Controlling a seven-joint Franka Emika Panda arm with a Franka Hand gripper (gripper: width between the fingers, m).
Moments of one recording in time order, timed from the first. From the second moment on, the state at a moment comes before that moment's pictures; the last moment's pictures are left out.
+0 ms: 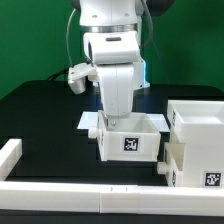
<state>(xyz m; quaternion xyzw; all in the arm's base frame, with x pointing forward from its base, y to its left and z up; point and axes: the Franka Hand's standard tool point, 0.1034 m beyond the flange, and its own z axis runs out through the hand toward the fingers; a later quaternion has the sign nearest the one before) 0.526 -0.048 0.064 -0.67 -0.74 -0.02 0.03</state>
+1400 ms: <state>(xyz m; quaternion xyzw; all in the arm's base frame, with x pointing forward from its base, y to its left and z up) 0.551 -0.008 0.069 -0.69 -0.72 -0.01 0.05</state>
